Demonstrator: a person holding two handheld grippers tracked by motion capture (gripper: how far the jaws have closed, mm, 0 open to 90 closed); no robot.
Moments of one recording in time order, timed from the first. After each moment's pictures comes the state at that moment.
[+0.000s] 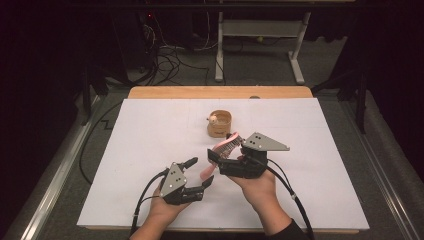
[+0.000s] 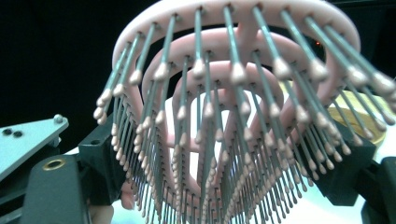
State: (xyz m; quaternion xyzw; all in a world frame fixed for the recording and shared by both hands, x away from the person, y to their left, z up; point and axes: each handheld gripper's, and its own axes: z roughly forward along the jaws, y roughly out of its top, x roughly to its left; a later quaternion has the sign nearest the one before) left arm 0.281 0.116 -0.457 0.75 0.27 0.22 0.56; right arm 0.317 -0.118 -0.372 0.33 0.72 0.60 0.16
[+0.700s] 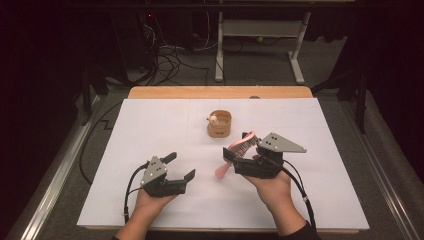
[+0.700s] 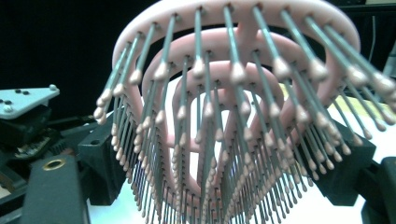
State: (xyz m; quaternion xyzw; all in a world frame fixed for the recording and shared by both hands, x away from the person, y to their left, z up) left arm 0.297 0.162 -0.462 0.74 0.34 0.20 0.54; right arm 0.315 -0.152 -0.371 0.34 0.72 0.58 0.19
